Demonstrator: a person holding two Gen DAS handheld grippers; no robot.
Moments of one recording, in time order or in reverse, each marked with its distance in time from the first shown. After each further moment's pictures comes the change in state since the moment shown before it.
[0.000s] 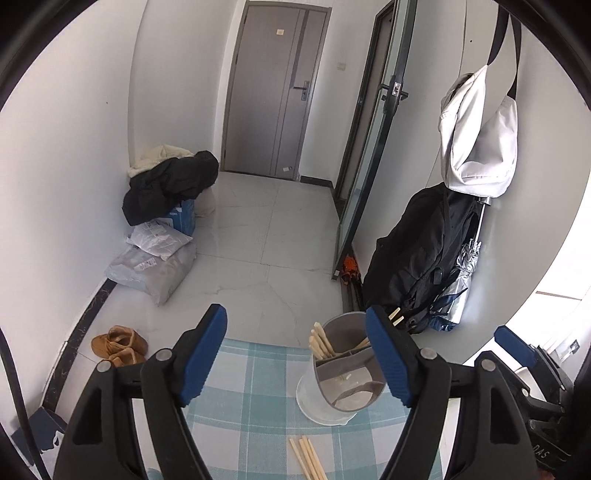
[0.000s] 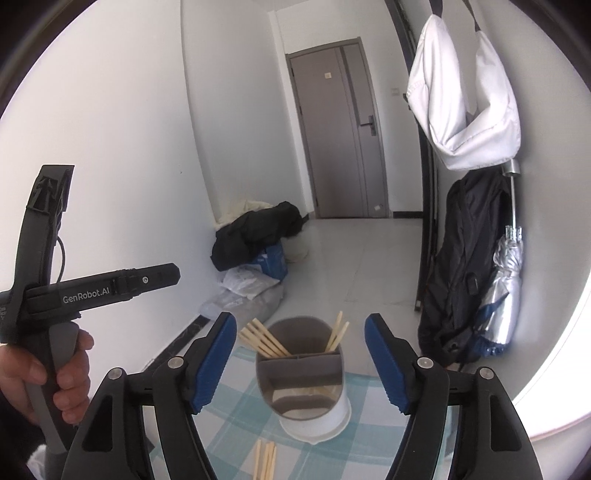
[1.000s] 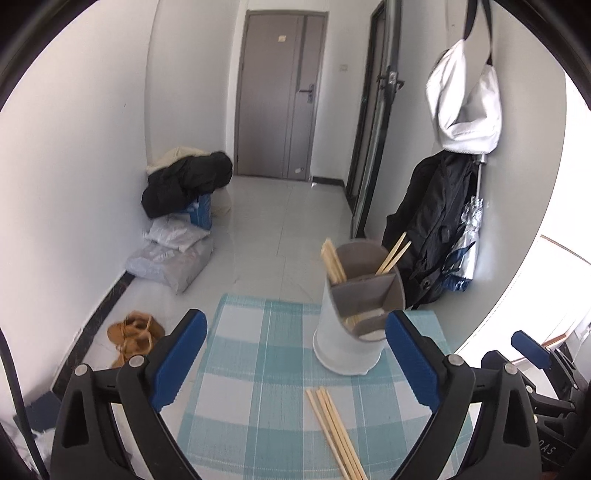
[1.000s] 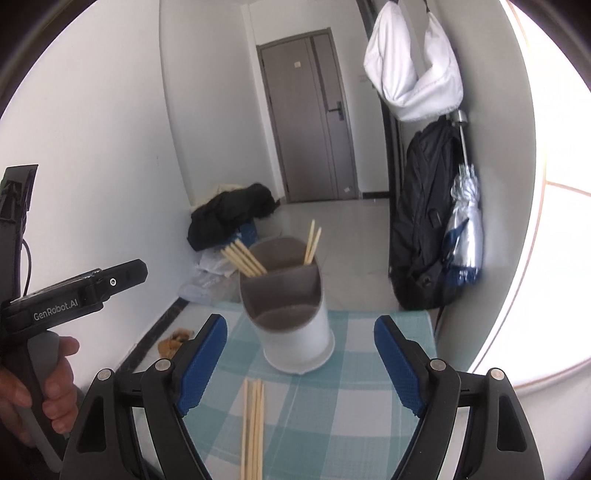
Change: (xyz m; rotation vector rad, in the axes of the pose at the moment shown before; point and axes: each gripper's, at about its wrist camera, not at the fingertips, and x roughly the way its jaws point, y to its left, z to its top) left arm -0.013 -0.001 -0.094 0.021 -0.024 0.066; right arm -0.030 0.005 -0.094 0.058 0.057 -0.120
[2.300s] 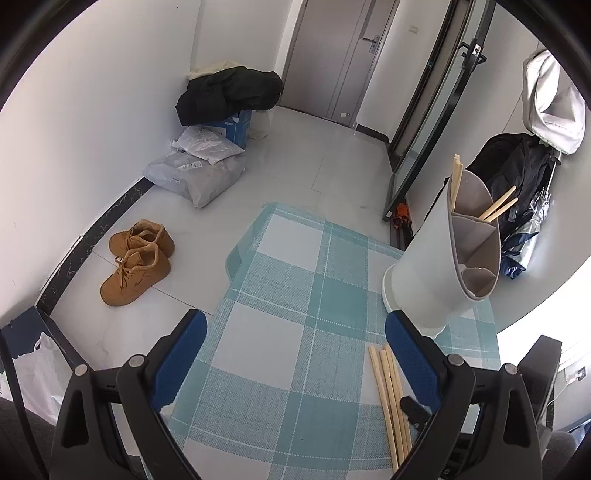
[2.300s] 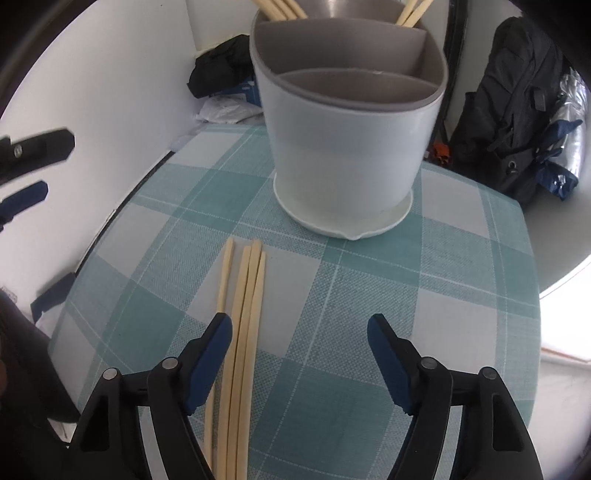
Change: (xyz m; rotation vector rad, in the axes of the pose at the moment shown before) left arm 0.072 0.071 -0.044 -0.212 0.225 0.046; right arm 0.156 0.042 -0.099 -0.166 0.534 0.005
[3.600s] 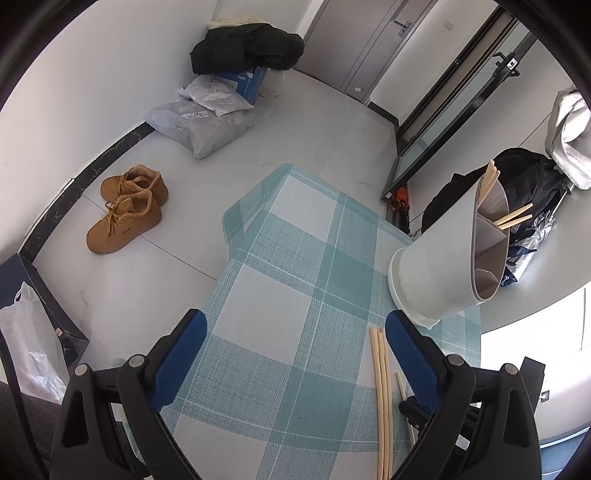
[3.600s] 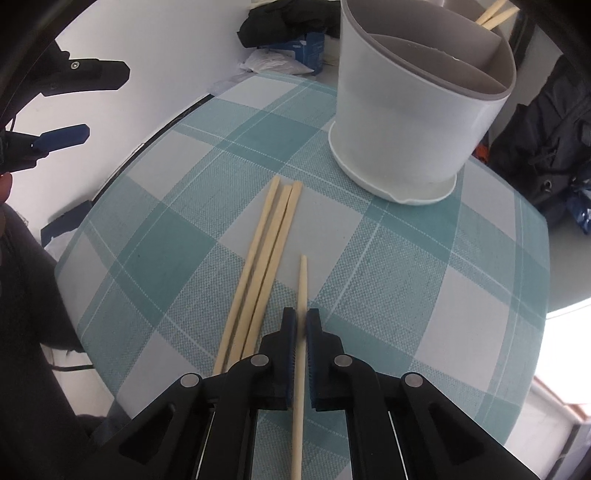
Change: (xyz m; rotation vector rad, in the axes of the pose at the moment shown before) left arm 0.016 0.029 0.002 -0.140 0.157 -0.061; right arm -0.005 0.024 -0.010 -0.210 0.149 0.032
